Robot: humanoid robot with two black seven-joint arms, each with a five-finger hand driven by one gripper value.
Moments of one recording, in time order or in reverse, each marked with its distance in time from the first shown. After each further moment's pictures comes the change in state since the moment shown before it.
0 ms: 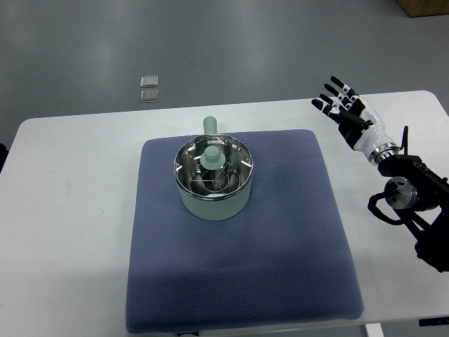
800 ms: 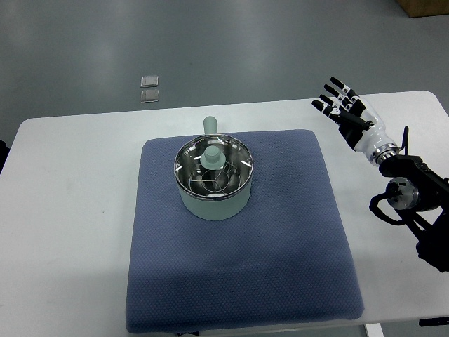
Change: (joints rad) left arm 0.001 0.000 0.001 0.008 0.000 0.001 0.000; right arm 0.001 -0.003 0.000 -0.012 -0.001 0.021 0.001
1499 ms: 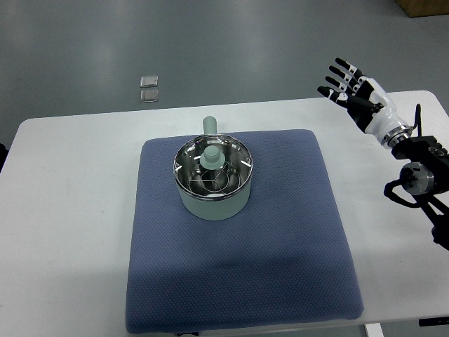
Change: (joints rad) left arm 0.000 0.000 0.000 0.000 0.000 0.000 0.000; right arm 0.074 -0.085 0.003 0.021 -0.112 0.066 0.000
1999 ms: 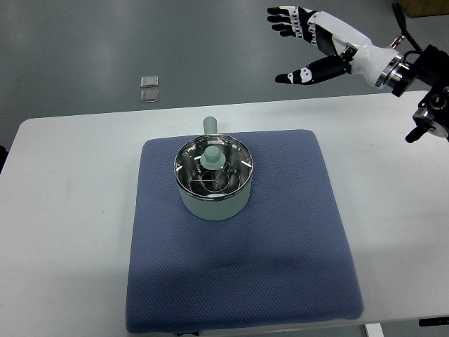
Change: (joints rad) left arm 0.000 0.000 0.000 0.000 0.000 0.000 0.000; right arm 0.230 -0.091 -0.036 0.221 -0.706 0.236 0.039
